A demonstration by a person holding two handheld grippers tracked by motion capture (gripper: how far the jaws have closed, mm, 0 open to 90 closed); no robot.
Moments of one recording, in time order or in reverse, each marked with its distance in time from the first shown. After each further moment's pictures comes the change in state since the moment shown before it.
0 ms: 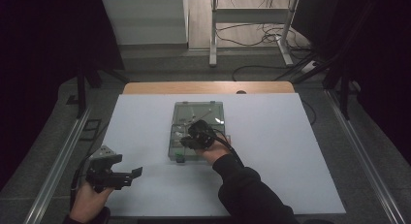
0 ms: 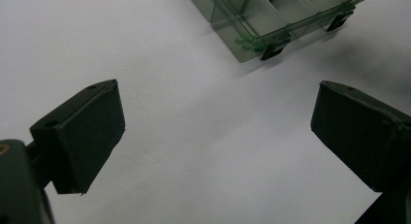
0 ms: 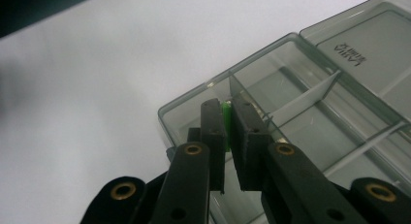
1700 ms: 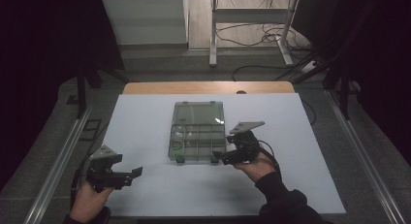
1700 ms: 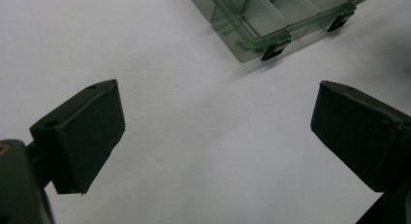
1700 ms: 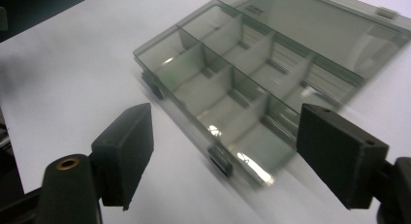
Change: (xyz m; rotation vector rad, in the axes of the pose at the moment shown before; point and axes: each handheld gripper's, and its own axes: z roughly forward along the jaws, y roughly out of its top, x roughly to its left) left arm 0.000 0.001 0.001 -0.002 0.002 0.000; right arm -0.010 -0.075 -0.112 -0.103 -0.126 0.129
